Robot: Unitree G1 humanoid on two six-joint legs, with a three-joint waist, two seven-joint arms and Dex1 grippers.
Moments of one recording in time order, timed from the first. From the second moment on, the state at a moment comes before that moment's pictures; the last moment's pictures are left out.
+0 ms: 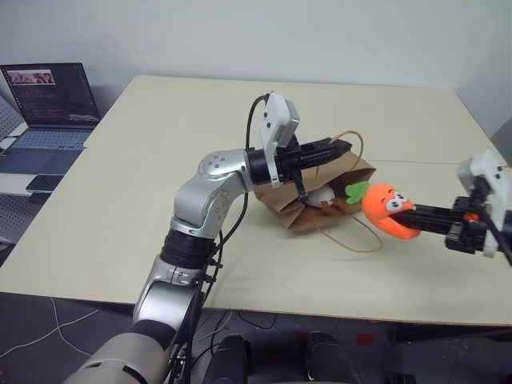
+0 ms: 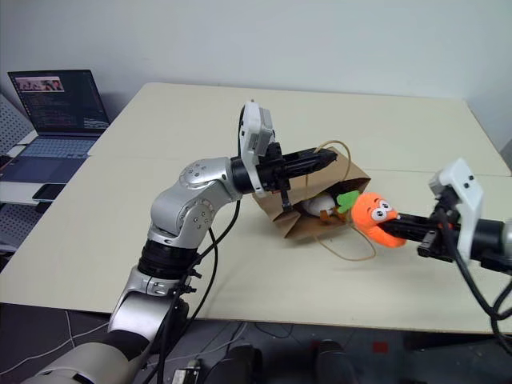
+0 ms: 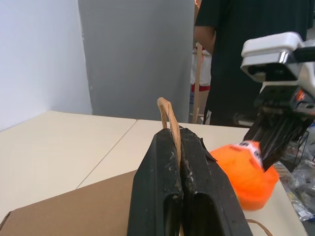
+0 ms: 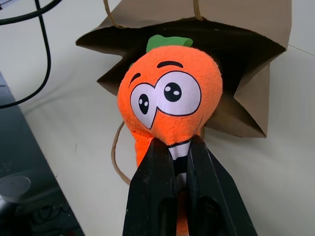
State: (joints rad) left arm -0.85 0.19 -0.13 0.03 -0.47 0.47 -0.91; right arm -0.25 -1.00 -0.47 -0.58 1.03 1.29 0.63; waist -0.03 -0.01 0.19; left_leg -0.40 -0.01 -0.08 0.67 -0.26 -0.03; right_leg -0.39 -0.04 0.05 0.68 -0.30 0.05
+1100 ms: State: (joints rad) left arm -0.84 0.21 -0.15 -0.05 -0.52 0.54 -0.95; right arm -0.54 -0.39 -0.11 -0.39 0.65 1.20 0.09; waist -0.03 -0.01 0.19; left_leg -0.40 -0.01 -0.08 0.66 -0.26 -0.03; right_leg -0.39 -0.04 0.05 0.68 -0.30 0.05
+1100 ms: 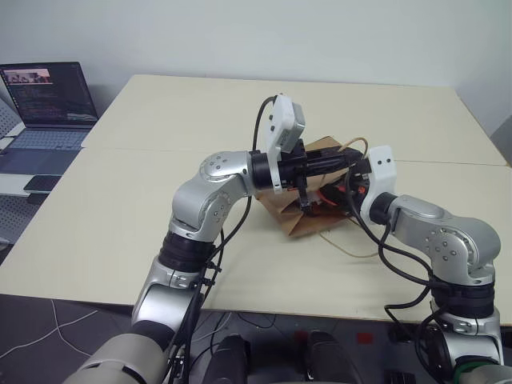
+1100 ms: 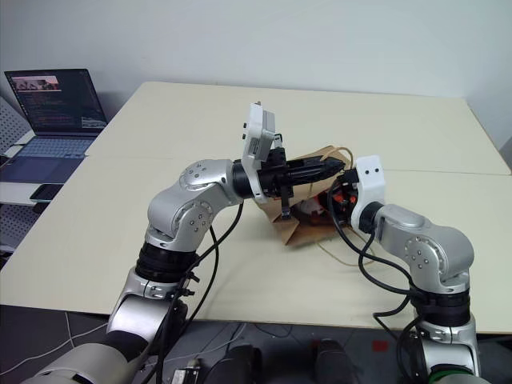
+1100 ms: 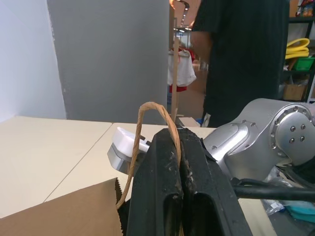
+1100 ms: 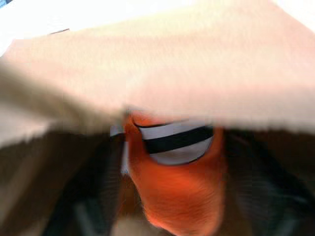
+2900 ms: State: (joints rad) left arm -0.89 0.19 -0.14 0.08 -0.44 0.45 -0.90; right arm 0.02 -0.55 -0.42 -0.38 1.83 1.07 -0.35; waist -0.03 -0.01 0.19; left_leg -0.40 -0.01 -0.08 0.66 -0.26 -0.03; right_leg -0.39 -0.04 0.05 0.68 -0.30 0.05
